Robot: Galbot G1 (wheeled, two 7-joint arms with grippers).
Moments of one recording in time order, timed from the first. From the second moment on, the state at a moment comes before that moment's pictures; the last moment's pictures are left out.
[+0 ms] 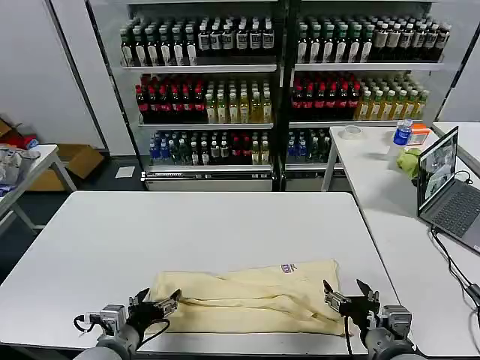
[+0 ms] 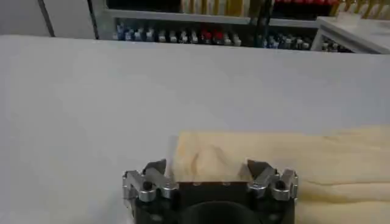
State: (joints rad) left arm 1.50 -1.02 -0.40 -2.08 -0.69 0.53 -0.31; right arm -1.60 1.06 0.52 2.30 0.66 -0.58 0.39
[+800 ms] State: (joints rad) left arm 1.51 -1.00 -0.51 -2.04 -0.78 0.54 -0.30; right arm -1.59 1.06 0.53 2.31 0.66 -0.58 0.39
